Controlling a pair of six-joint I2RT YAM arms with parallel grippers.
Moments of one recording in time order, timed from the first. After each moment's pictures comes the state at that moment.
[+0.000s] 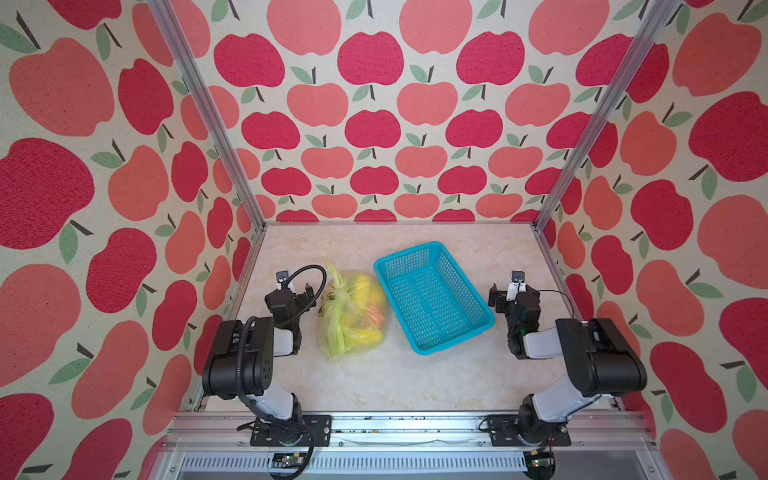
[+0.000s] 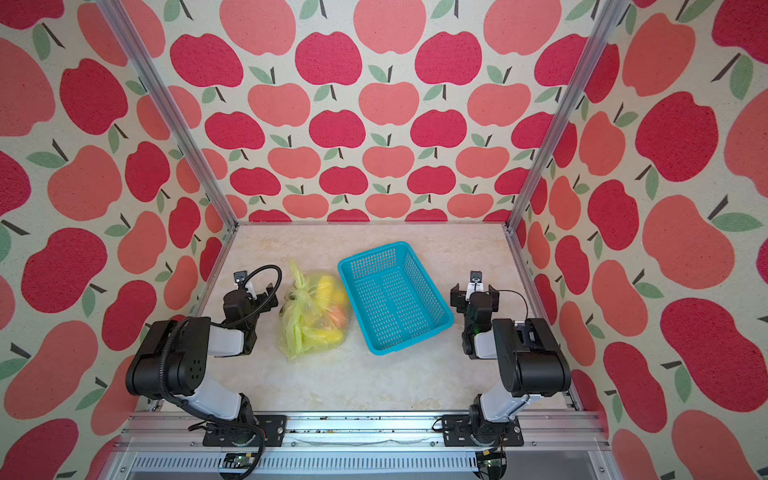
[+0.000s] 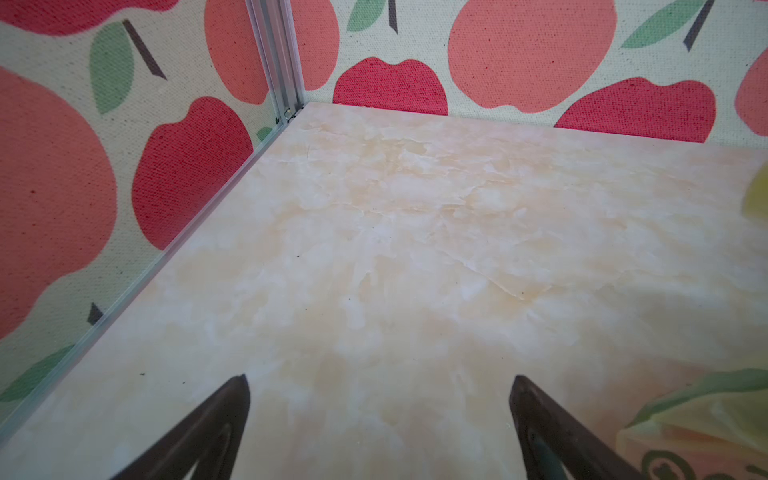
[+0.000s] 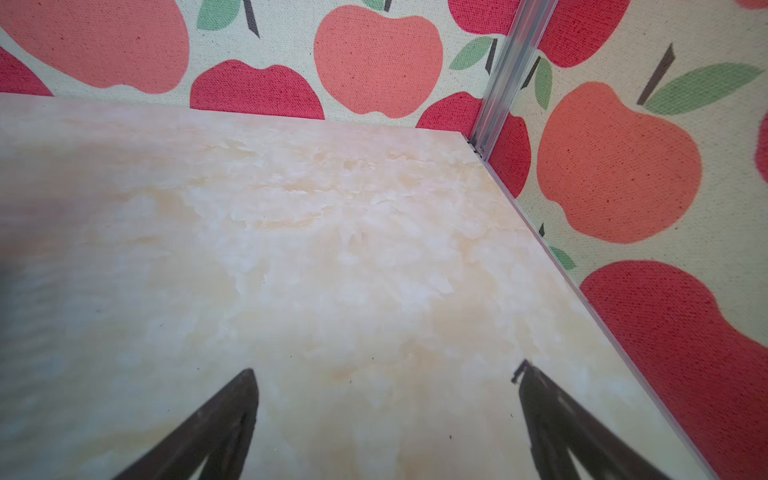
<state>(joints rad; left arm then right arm) 0.08 1.60 0.37 0.87 -0.12 -0.03 0.12 1.60 0.33 0.98 0.24 -0.11</state>
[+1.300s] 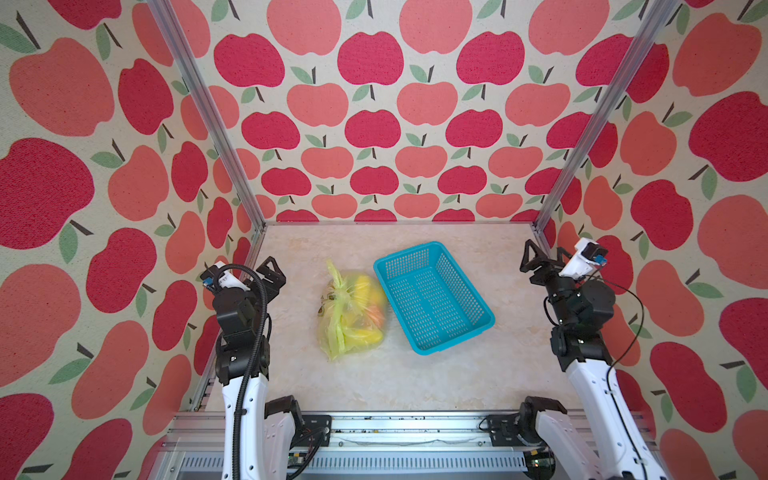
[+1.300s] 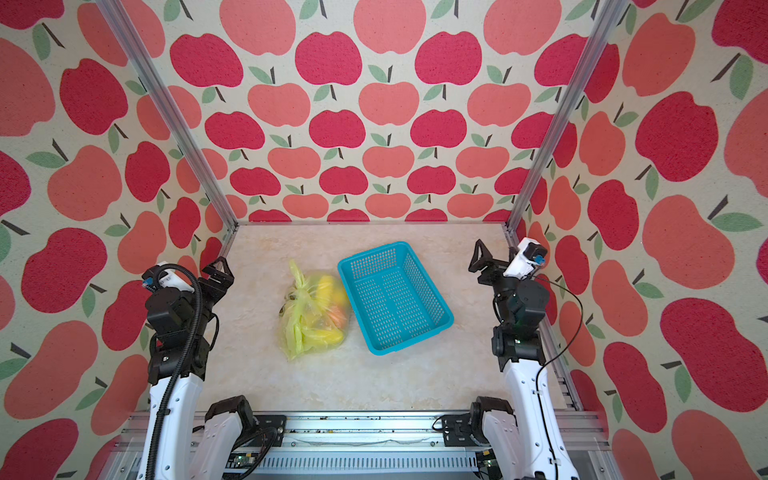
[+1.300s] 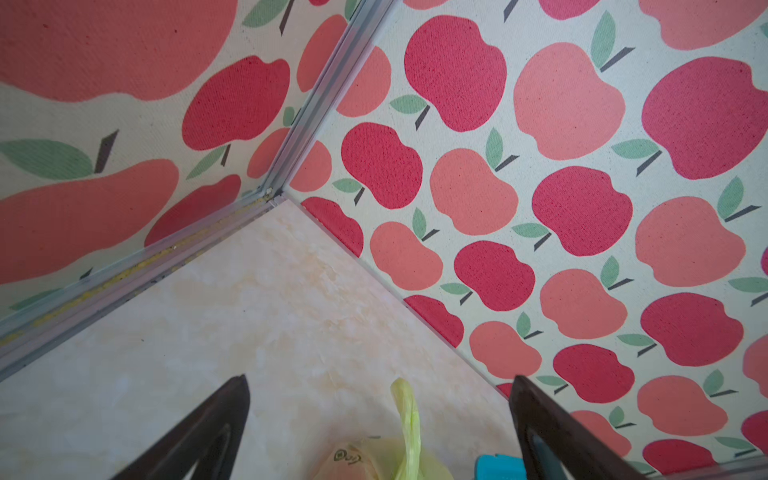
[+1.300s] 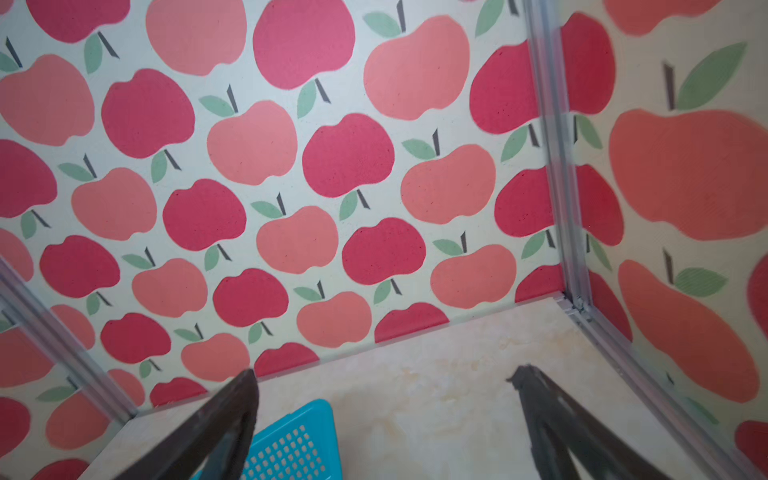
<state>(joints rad) 0.26 0.67 0.71 -0.21 0.12 -0.66 0.02 0.88 0.73 0.17 -0.15 0.34</state>
